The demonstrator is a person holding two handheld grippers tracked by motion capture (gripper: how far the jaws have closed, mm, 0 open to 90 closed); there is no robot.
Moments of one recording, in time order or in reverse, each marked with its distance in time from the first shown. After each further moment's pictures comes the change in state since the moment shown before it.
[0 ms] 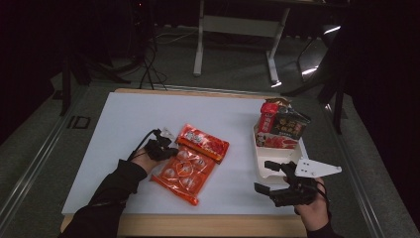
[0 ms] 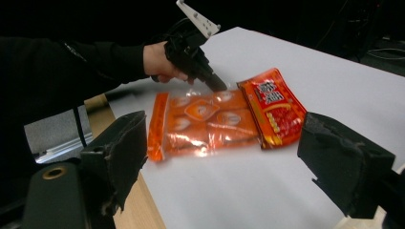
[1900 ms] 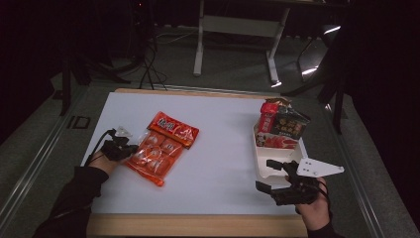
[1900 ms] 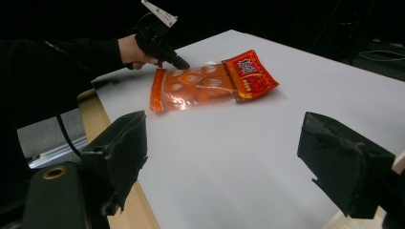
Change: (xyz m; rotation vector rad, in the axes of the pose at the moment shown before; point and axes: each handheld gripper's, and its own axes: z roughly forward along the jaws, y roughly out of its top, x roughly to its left) left arm 0.071 -0.076 -0.064 -0.010 0.178 -0.127; right arm -0.001 0.002 -0.003 -0.009 -0.023 -0.001
